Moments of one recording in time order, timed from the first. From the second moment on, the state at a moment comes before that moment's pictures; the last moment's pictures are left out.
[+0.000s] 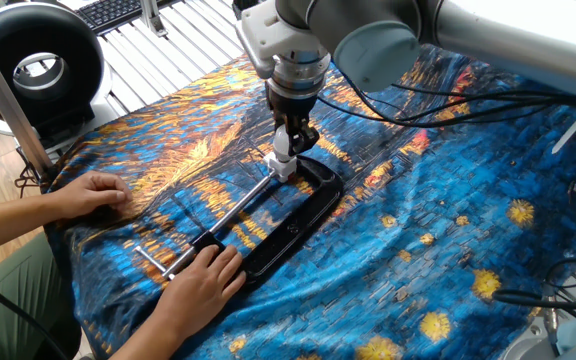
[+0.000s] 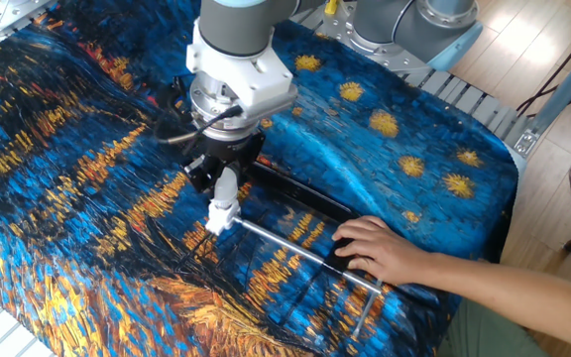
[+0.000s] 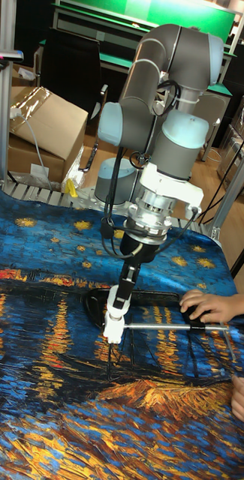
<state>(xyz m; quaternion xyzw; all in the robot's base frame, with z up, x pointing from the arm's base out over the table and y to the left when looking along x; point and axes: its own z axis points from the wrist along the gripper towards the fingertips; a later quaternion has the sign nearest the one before) 0.566 0.021 0.090 -0.63 0.77 -0.11 0.05</state>
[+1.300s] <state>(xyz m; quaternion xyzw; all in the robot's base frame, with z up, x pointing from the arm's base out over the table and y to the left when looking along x) 0.562 0.024 0.089 -0.64 0.76 -0.10 0.05</state>
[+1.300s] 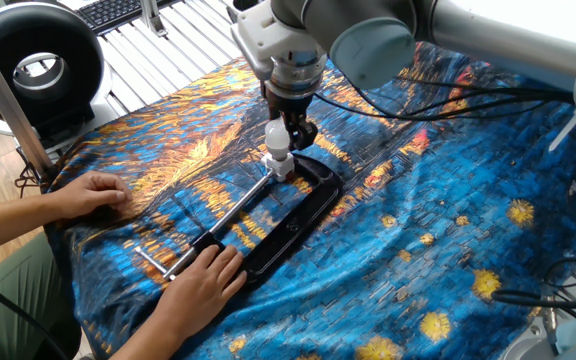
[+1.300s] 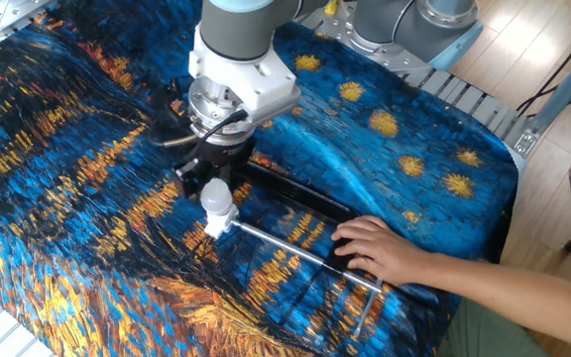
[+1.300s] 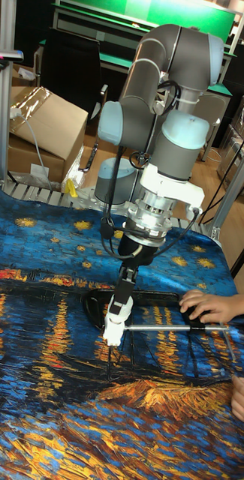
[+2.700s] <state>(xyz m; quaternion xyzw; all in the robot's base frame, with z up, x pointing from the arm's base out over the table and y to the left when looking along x) 0.512 0.026 0.101 -0.22 0.98 0.02 0.02</state>
